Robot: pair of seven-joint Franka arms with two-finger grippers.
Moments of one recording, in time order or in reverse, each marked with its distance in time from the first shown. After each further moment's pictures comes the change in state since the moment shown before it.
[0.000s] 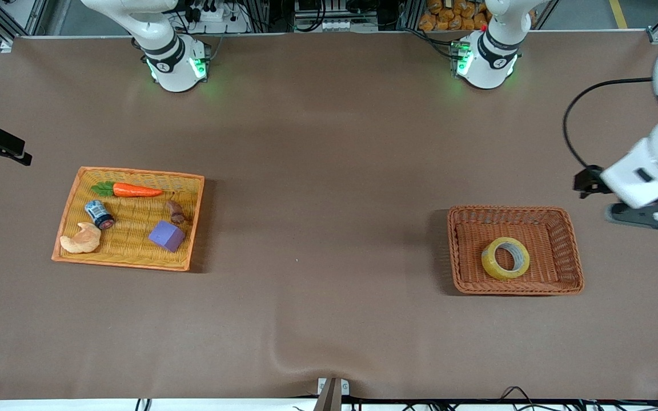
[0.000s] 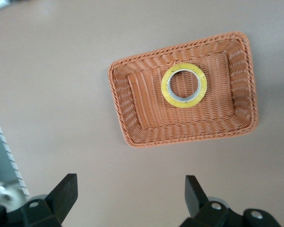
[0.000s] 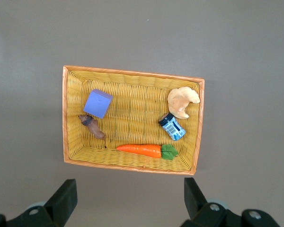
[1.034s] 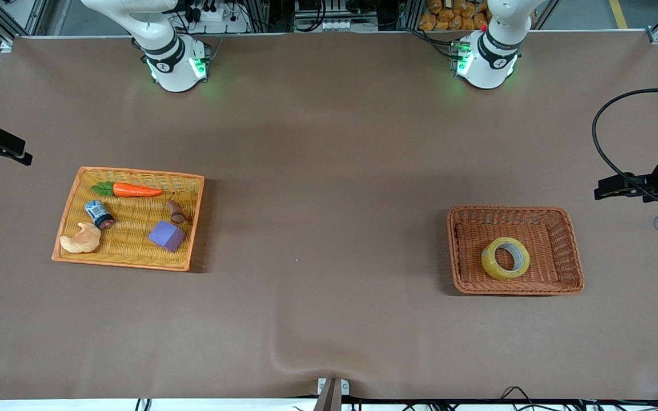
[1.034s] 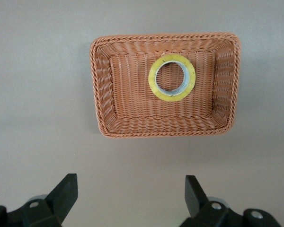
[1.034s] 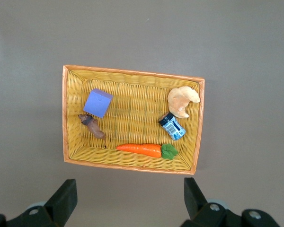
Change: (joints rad) left arm 0.056 0.036 0.040 -0.017 -0.152 0.000 -0.023; right arm 0.000 0.000 0.000 0.000 0.000 -0.001 -0.001
